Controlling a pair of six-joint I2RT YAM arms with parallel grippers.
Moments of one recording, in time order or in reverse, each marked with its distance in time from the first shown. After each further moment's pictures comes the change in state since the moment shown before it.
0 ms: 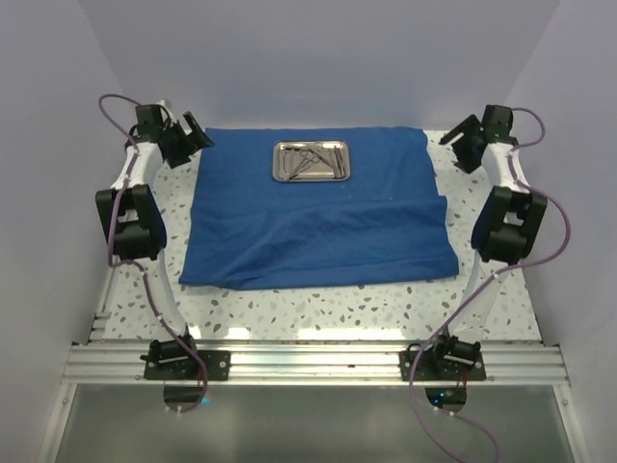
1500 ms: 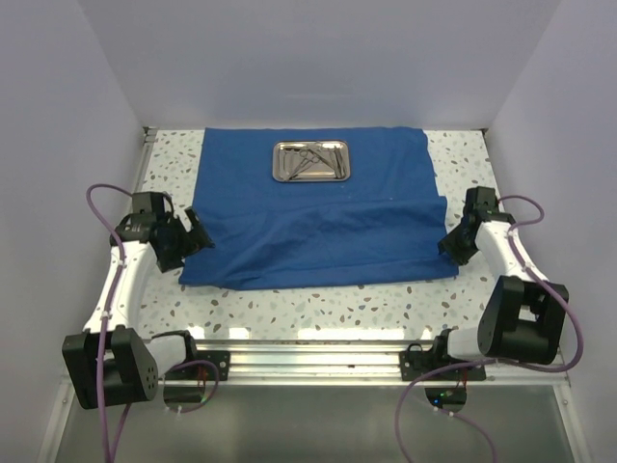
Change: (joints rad) left arm -0.047 -1.103 -1.039 -0.398 -0.208 0.004; right arm 0.057 -0.879 -1.046 -0.288 0.230 -0.007
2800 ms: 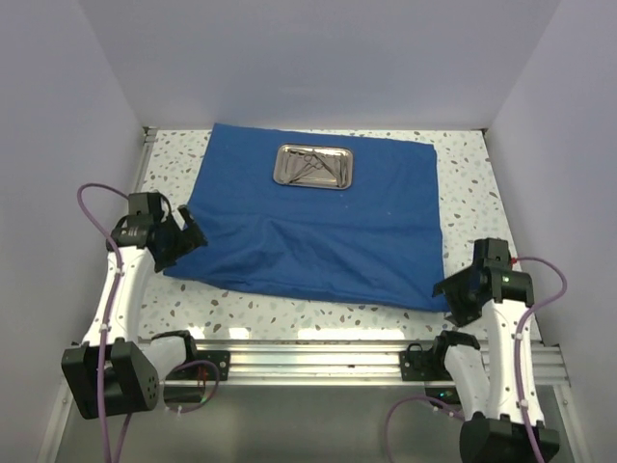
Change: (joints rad) left arm 0.000 -0.039 0.010 -0.015 -0.092 -0.016; right arm 0.002 -0.608 -0.180 -0.523 -0.084 0.230
